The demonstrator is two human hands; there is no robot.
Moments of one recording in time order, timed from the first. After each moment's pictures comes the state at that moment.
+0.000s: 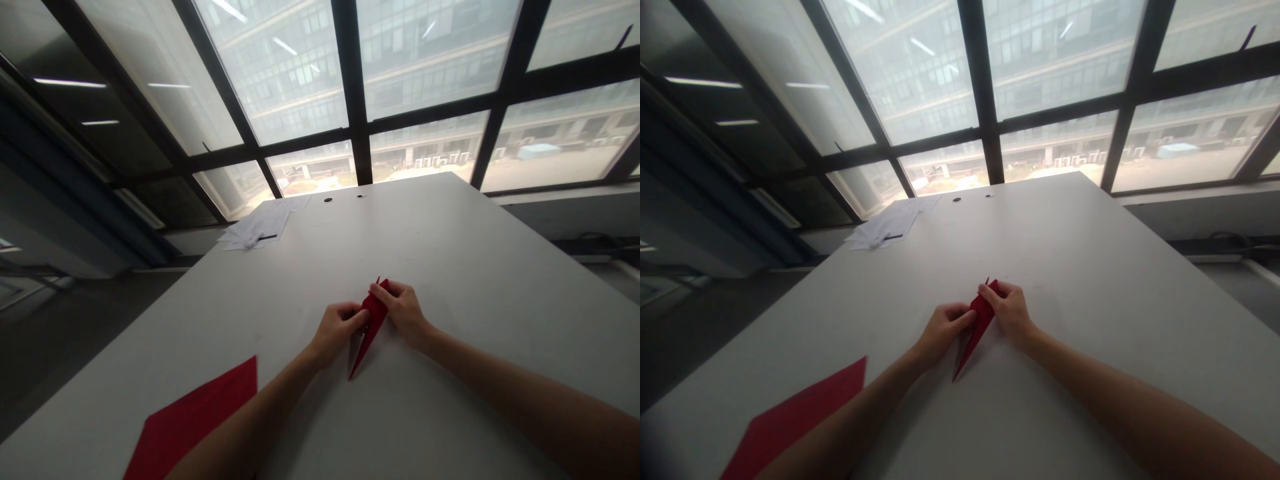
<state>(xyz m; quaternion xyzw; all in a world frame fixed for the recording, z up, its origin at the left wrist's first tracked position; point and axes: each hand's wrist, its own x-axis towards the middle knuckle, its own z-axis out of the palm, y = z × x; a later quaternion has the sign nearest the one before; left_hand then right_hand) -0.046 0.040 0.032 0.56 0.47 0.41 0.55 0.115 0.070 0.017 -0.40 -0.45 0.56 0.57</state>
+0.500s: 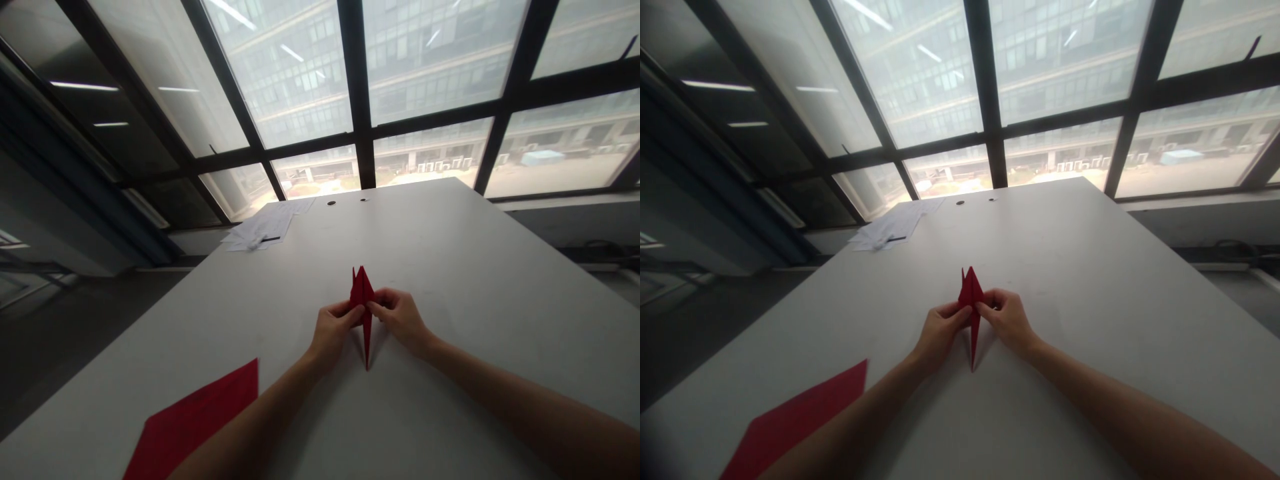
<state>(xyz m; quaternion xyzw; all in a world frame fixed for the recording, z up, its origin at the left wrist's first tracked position) -0.042 0.042 0.029 0.45 0.44 0.53 0.57 0.114 0.071 0.010 -0.37 -0.55 0.52 0.53</state>
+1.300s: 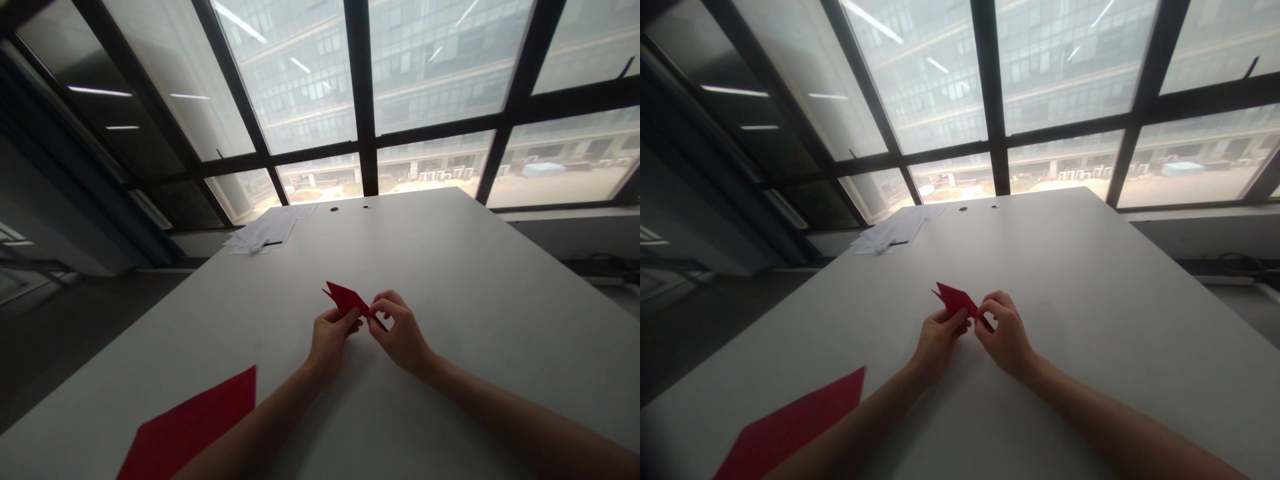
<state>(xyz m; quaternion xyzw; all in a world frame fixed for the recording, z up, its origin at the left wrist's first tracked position) -0.044 0.046 0.024 0.37 0.46 0.59 0.56 0.111 0.055 0.023 -0.38 -0.71 0.25 0.54</state>
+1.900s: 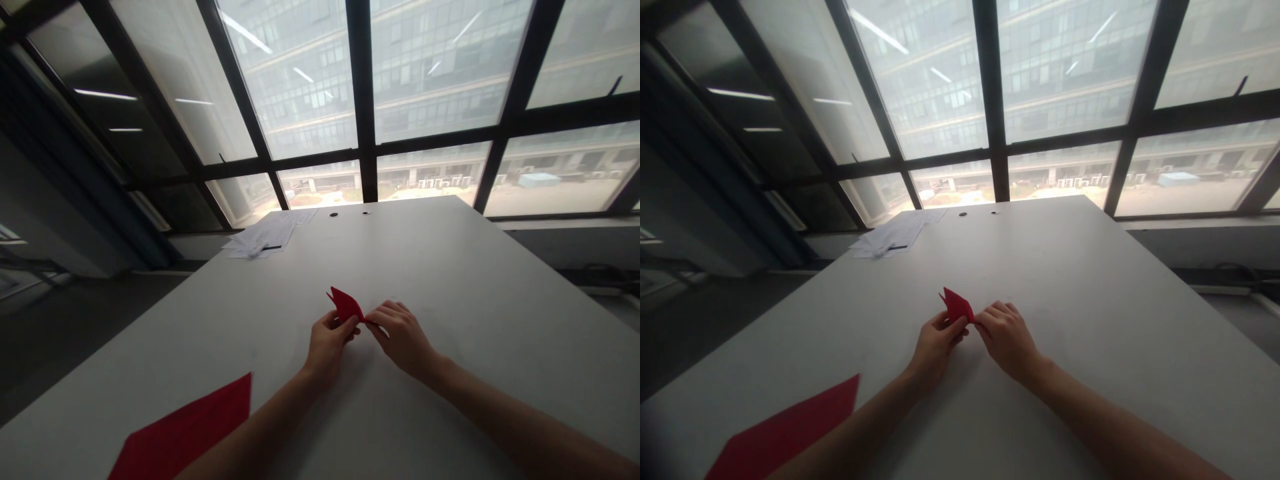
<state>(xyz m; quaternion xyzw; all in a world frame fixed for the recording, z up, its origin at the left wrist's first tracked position) -0.043 0.046 0.021 0.38 0.48 0.58 0.54 0.126 0.069 0.025 -0.36 -0.84 0.07 0.39</state>
